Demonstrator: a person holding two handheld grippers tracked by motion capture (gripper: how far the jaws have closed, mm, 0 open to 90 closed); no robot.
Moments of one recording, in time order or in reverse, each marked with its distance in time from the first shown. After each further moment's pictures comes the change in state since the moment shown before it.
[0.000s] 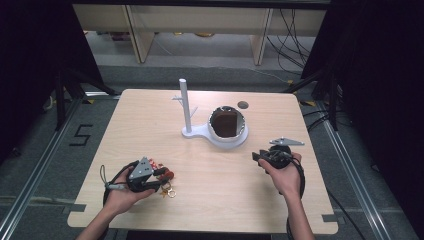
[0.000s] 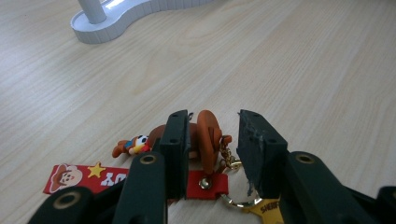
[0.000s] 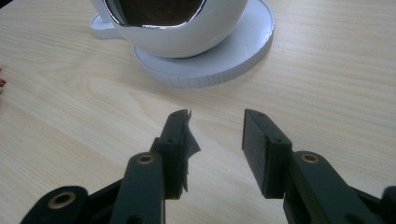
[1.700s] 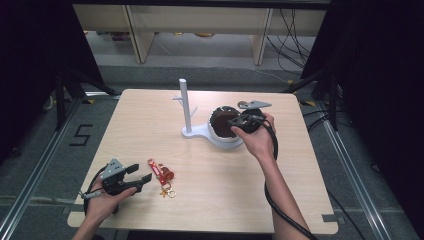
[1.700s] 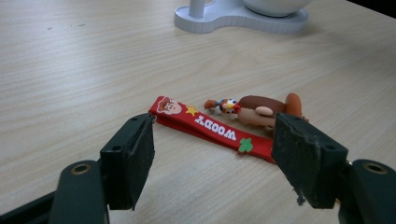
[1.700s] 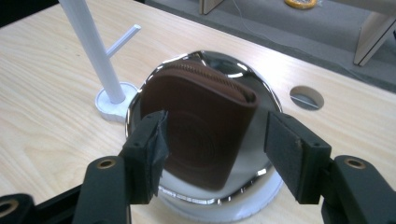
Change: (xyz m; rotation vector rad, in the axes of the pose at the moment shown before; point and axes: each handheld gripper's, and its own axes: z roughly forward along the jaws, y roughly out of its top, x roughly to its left) left arm 0.026 -0.043 -0.034 -0.155 0.156 -0.320; right arm 0.046 0.107 0.043 -0.074 -0.075 -0.230
